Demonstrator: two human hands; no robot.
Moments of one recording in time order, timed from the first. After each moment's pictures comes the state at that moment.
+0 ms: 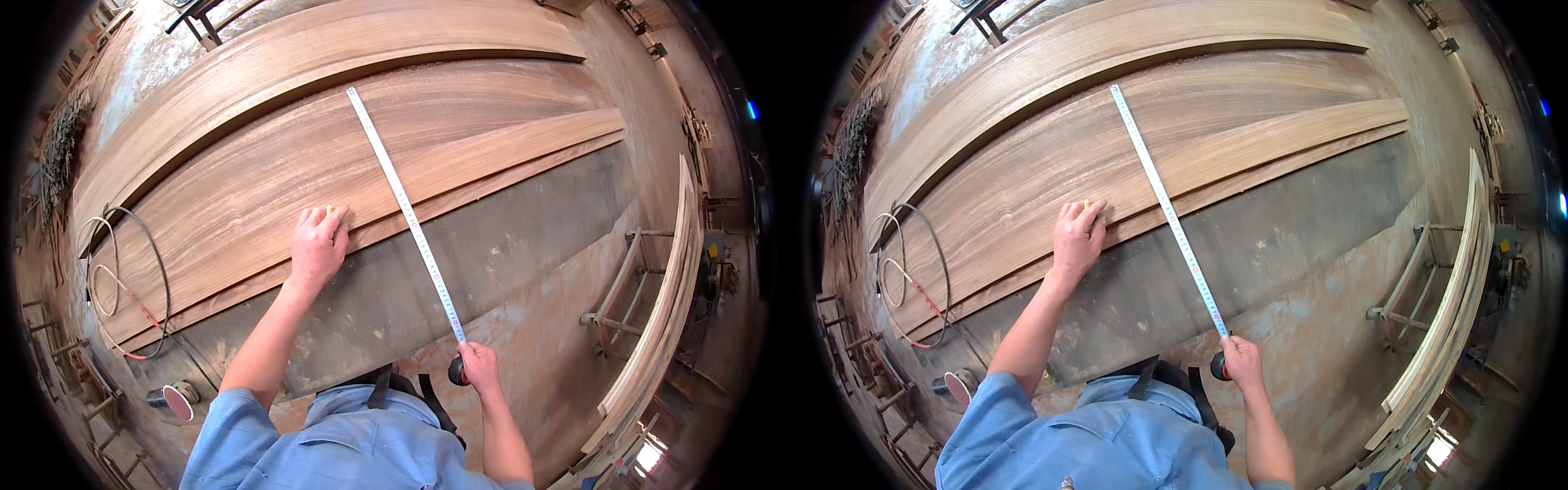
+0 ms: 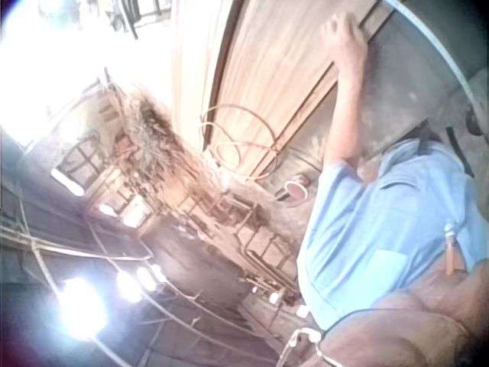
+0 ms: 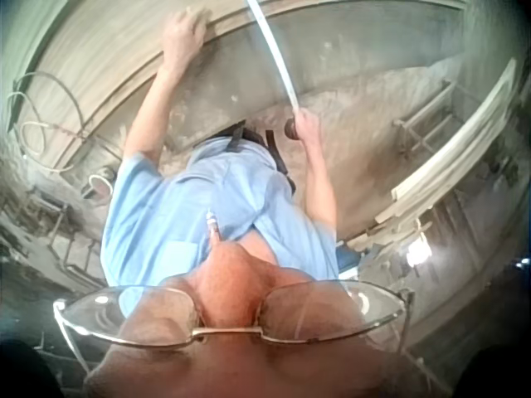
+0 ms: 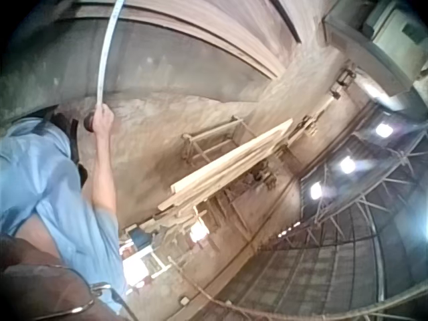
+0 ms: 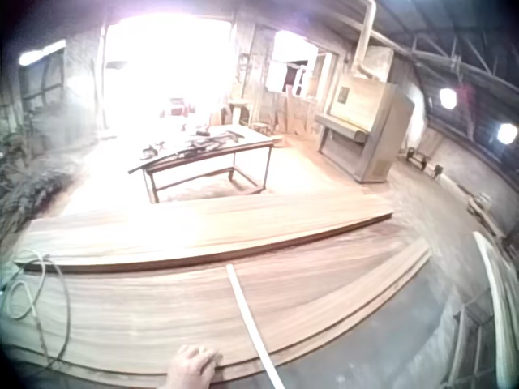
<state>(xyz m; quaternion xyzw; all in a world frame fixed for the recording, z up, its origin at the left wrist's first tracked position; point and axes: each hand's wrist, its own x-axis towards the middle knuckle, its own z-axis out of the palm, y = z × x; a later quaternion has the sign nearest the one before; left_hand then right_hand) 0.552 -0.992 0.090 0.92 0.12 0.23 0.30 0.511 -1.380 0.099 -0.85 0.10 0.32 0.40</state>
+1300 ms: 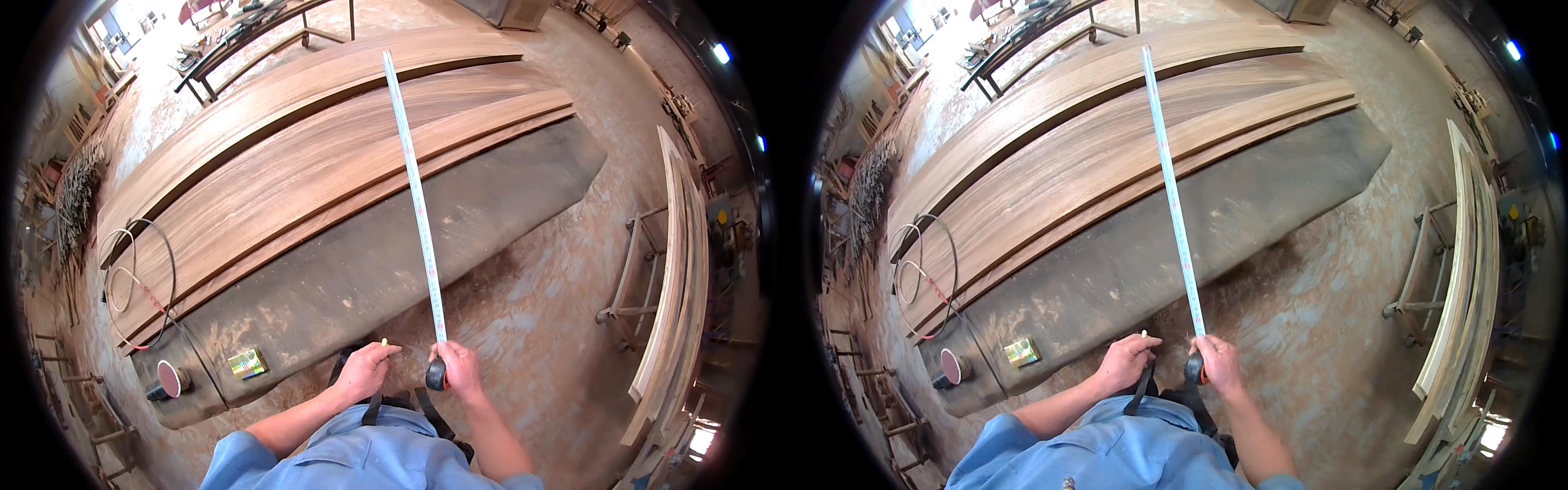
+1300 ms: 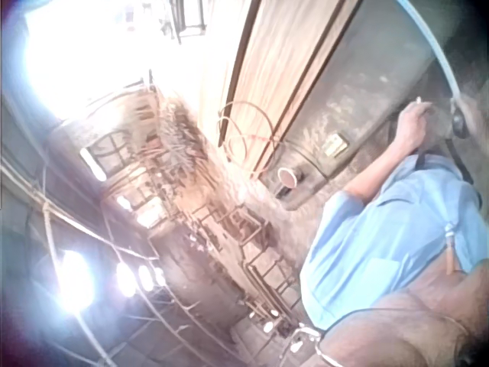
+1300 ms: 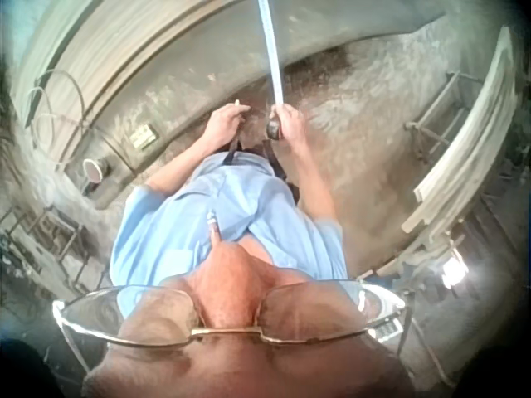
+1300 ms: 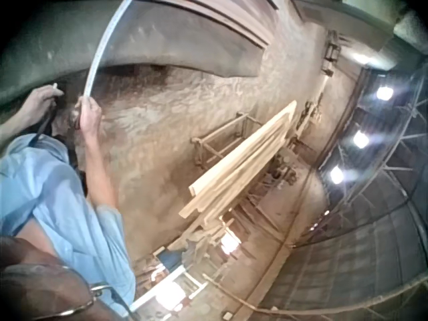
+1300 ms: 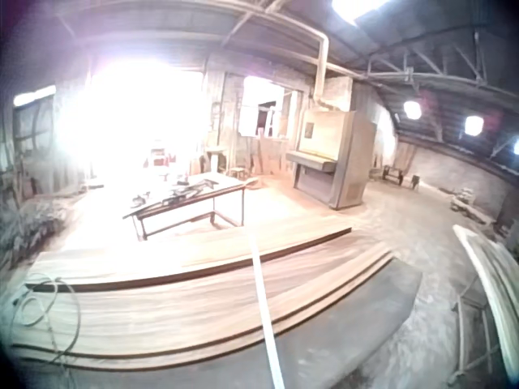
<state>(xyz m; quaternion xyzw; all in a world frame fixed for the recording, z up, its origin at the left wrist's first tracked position) 0.349 -1.234 0.124 0.83 0.07 -0.06 0.56 0.428 -1.435 0.135 -0.72 0.09 0.30 0.62</state>
